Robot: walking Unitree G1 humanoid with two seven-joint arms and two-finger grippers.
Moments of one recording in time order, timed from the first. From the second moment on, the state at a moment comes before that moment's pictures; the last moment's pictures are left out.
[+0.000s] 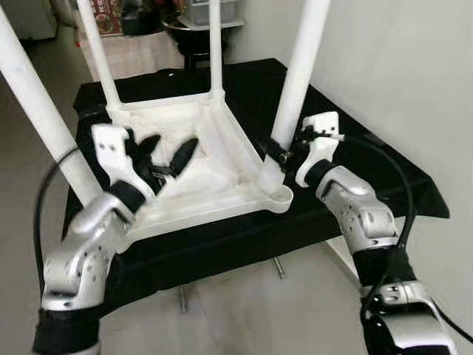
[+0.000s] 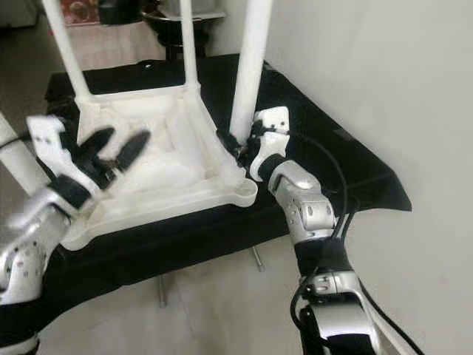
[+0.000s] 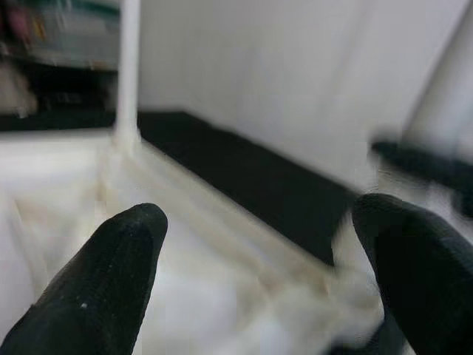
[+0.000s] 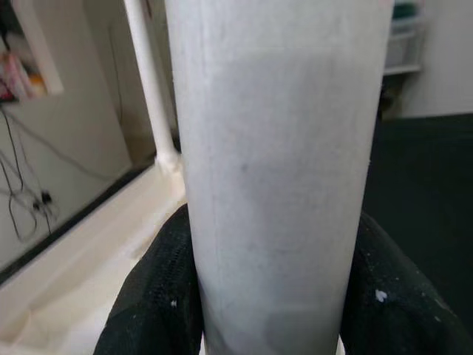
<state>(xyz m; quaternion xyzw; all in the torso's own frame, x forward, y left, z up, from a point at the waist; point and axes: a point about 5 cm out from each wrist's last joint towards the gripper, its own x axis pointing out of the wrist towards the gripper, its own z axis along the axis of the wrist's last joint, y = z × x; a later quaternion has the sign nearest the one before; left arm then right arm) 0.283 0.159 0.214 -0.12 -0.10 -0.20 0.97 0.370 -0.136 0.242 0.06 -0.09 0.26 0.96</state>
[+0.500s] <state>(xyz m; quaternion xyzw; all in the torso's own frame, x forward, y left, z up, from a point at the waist) 0.243 0.137 0.176 -0.14 -0.05 -0.20 0.97 0.358 -0.098 0.226 0.08 -0.09 0.29 0.95</state>
